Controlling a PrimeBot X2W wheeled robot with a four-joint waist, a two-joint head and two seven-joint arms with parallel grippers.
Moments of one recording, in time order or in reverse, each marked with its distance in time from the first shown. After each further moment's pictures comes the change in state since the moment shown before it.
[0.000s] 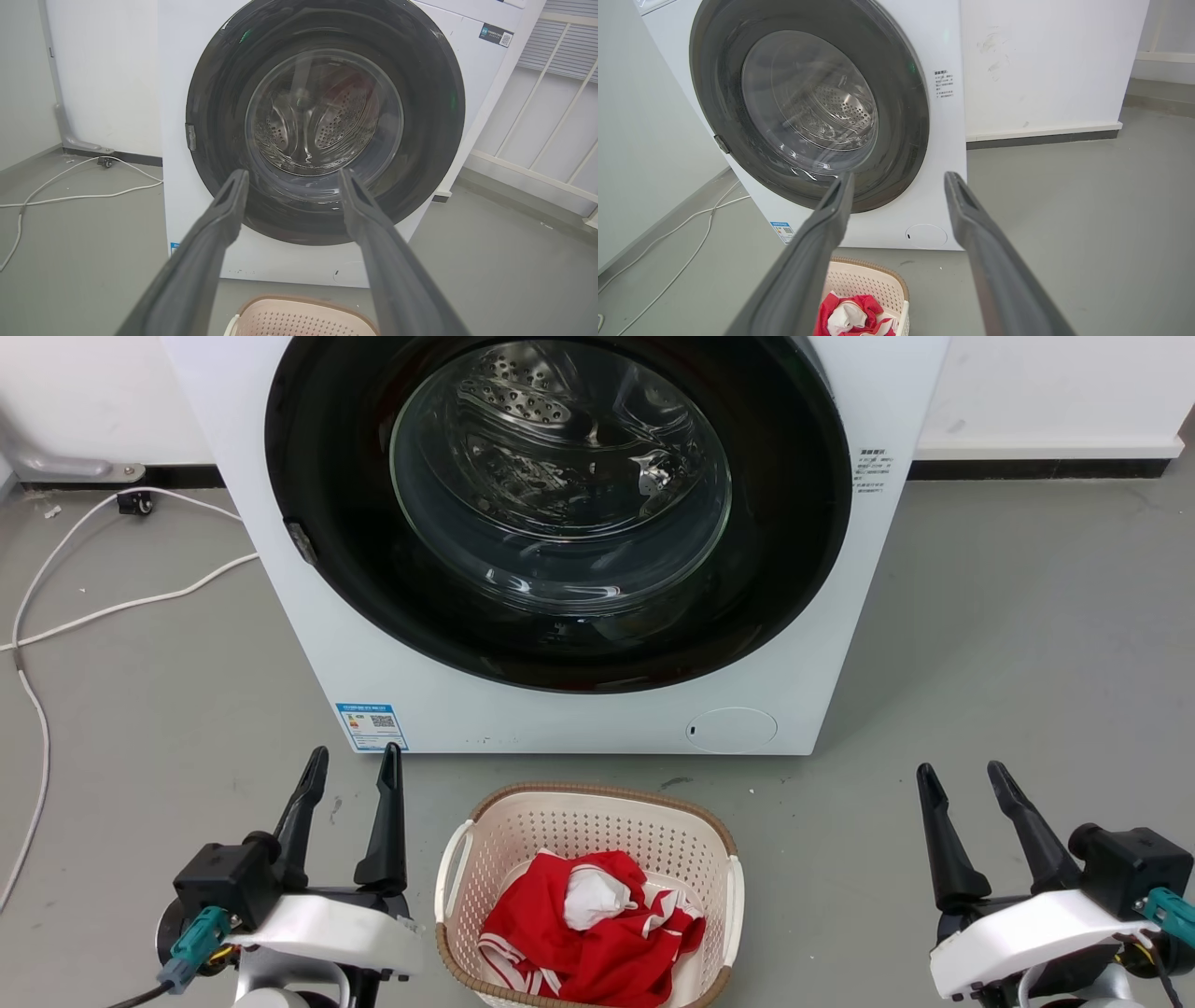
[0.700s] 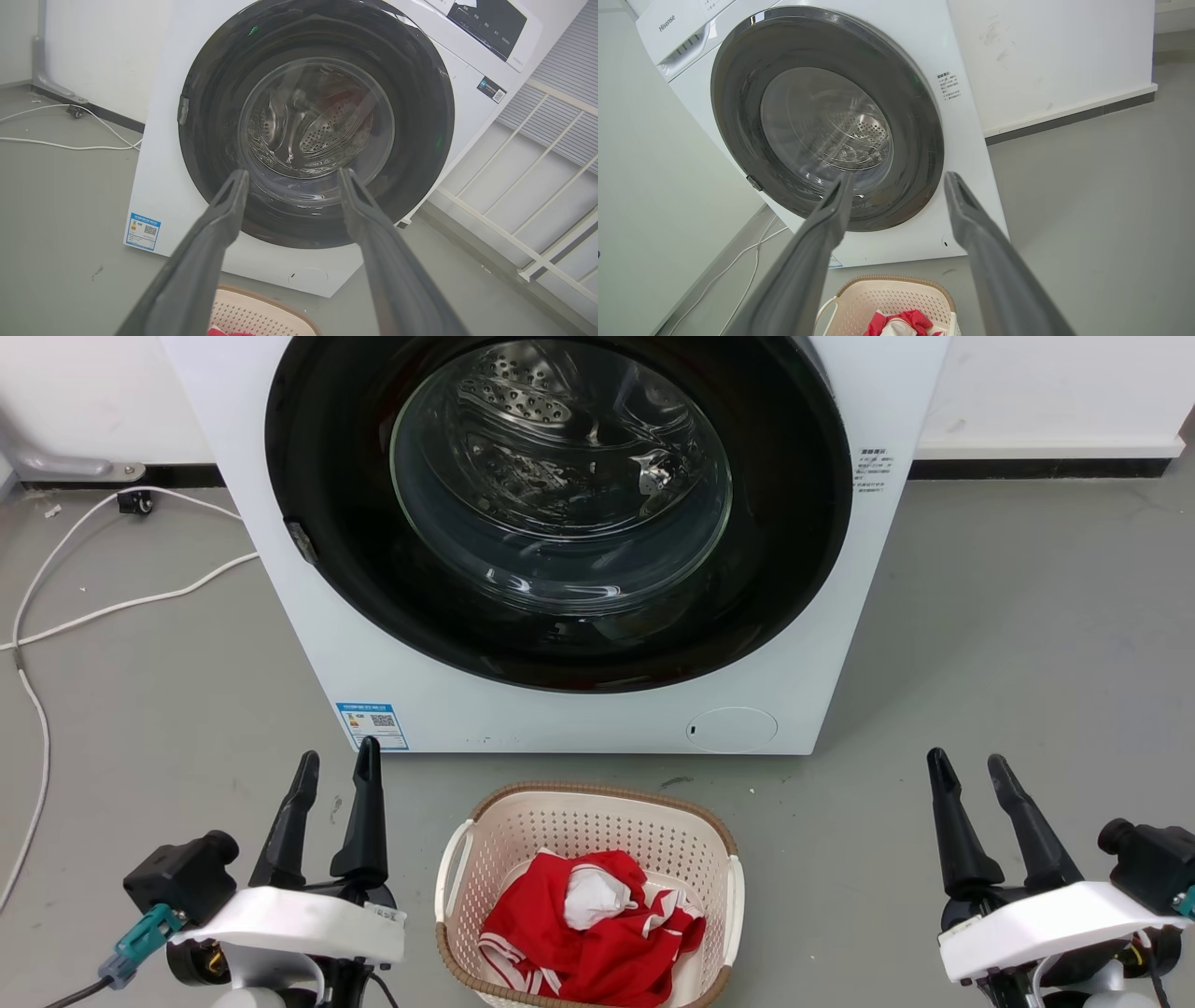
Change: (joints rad) left arm -0.003 -0.011 0.031 -0.004 -0.249 -0.022 0.047; right arm -0.020 -0.001 0.000 0.022 0.218 0.000 -0.017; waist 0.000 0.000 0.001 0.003
